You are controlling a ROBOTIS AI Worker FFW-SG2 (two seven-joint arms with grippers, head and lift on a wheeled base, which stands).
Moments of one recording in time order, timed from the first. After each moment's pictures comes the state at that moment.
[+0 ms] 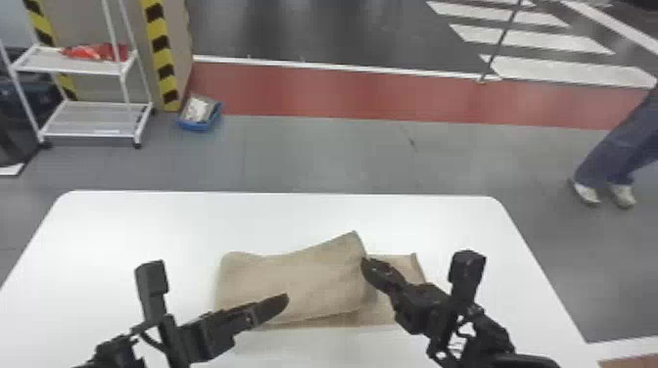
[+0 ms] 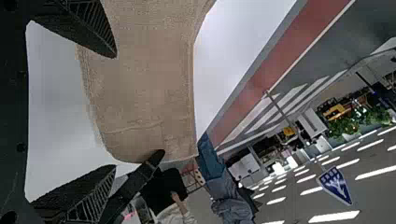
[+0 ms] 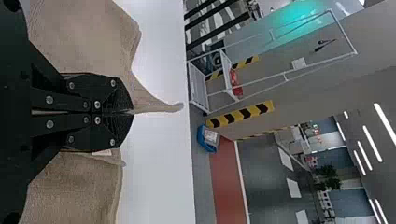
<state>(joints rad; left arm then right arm) 0.14 0.05 -0.04 -1.64 0.65 0.82 -0.47 0.24 -0.01 -0.16 -1.69 -0.13 0.35 0.57</state>
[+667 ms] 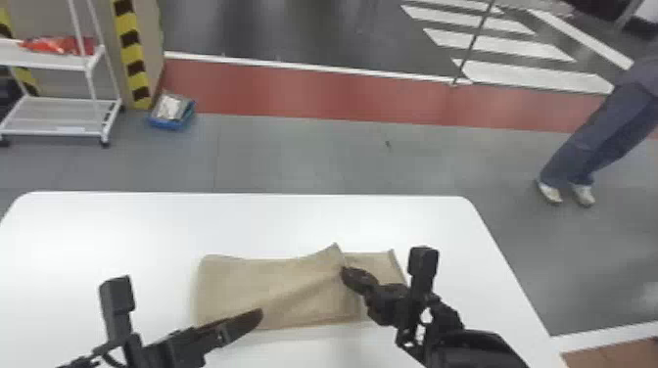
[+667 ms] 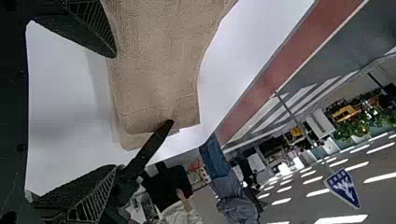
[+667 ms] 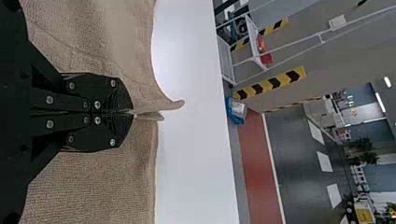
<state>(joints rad) 0.18 0.05 -0.03 -1.66 0.66 0.85 -0.48 0.06 -0.02 -0.19 -1.39 -0.03 0.37 0.52</state>
